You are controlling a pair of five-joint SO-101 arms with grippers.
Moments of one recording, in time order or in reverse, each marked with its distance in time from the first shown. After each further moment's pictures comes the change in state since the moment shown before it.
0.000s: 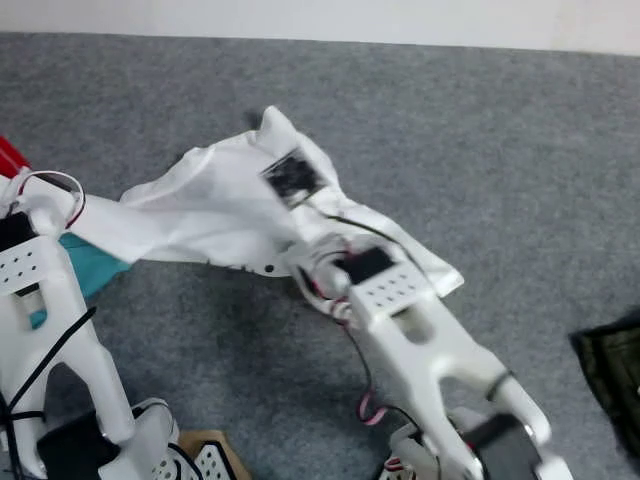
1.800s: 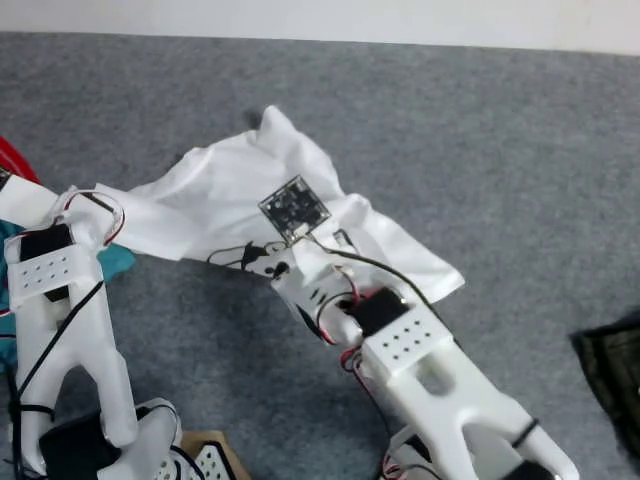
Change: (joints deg) left arm 5.7 0.0 10.6 -4.9 0.0; right arm -7.6 -10.8 9.4 -0.7 -3.7
